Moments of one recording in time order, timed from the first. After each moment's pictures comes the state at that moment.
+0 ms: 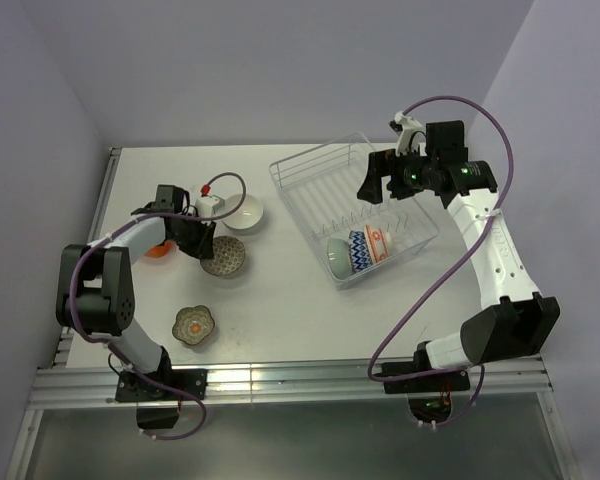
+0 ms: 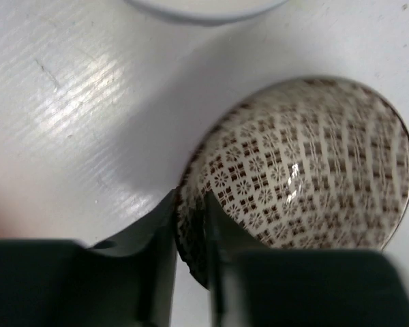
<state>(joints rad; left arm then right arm) -0.09 1.65 1.00 -0.49 0.42 0.40 0.10 1.41 1.51 -0.85 -0.50 -0.03</state>
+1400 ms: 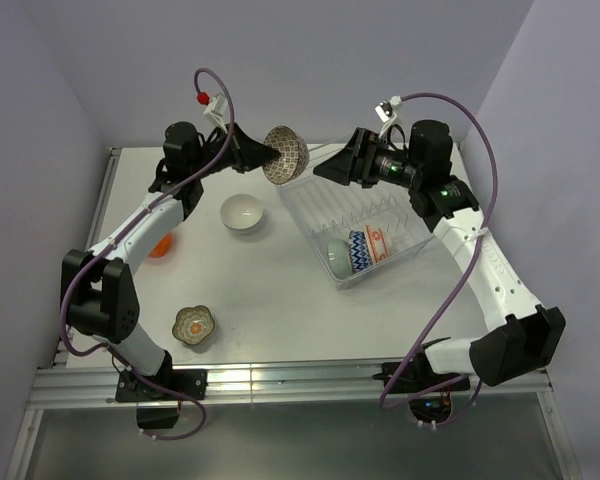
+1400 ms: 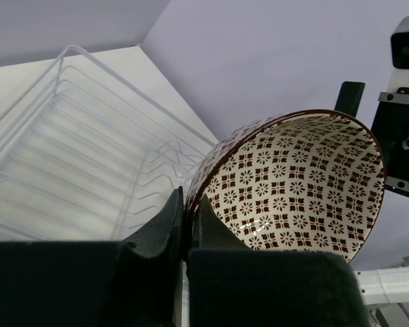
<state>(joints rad) -0.30 1.62 1.31 0.33 0.73 -0.70 0.26 1.30 1.35 -0.27 -0.72 0.60</state>
